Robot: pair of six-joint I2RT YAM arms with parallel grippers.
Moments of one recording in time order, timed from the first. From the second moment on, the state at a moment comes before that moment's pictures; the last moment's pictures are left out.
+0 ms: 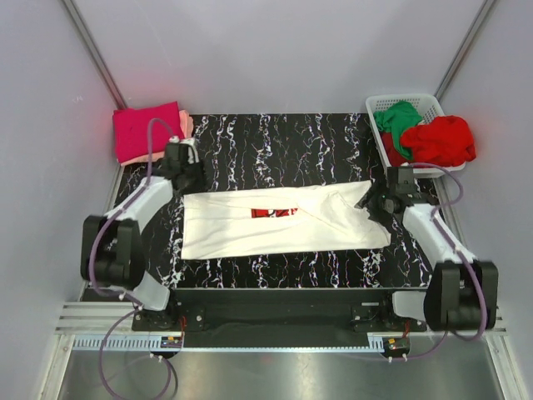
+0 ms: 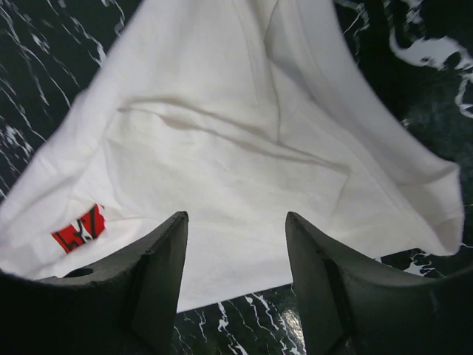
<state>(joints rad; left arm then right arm) -0.10 1.50 1.02 -0.37 0.08 -0.28 0.01 1.22 0.80 -0.49 -0.05 0.71</state>
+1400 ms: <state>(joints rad) -0.80 1.09 0.71 -0.48 0.35 -0.97 0.23 2.90 2.70 -0.39 -0.53 0.92</state>
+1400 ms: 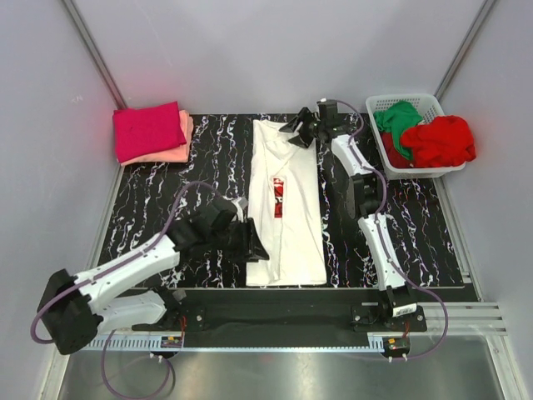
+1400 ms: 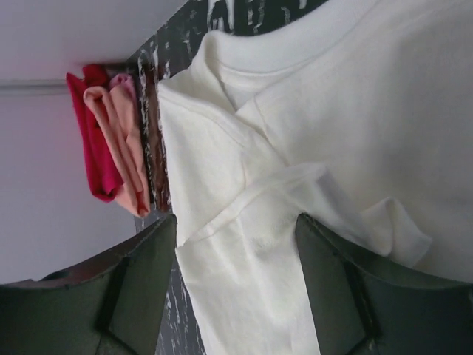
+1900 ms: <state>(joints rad) -0.81 1.16 0.89 -0.64 0.07 -0.73 0.26 2.37 2.12 -0.31 -0.48 0.66</state>
